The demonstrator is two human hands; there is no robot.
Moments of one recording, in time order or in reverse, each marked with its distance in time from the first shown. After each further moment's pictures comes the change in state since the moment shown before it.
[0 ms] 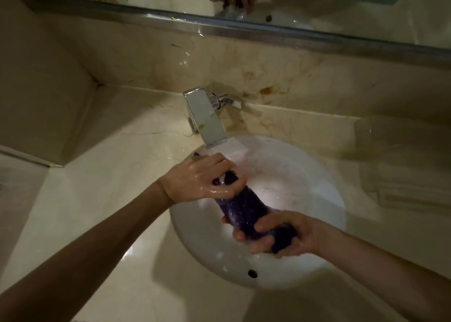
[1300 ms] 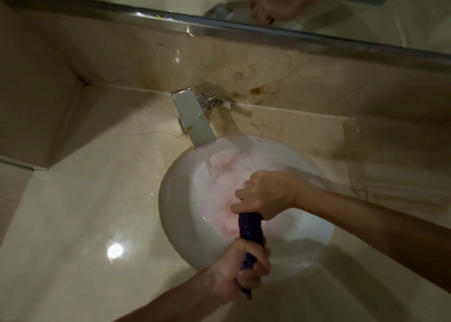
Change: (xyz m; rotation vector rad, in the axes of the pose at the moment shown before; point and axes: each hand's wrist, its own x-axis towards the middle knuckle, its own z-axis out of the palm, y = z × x) left_hand 0.038 0.165 0.025 -2.452 -0.194 -1.892; right_hand 0.005 -0.067 -0.035 -2.764 0.071 -0.368
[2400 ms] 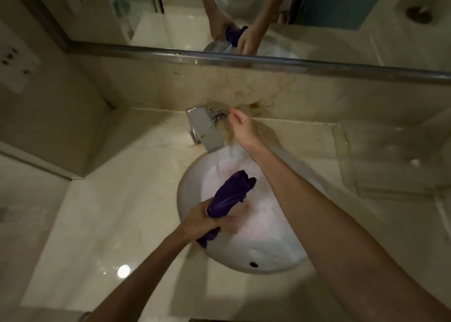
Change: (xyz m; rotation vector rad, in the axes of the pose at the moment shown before) left_hand -0.051 0.062 -0.063 0.916 0.542 0.416; right_hand 0.090 0.050 -0.063 1.052 0.799 1.354
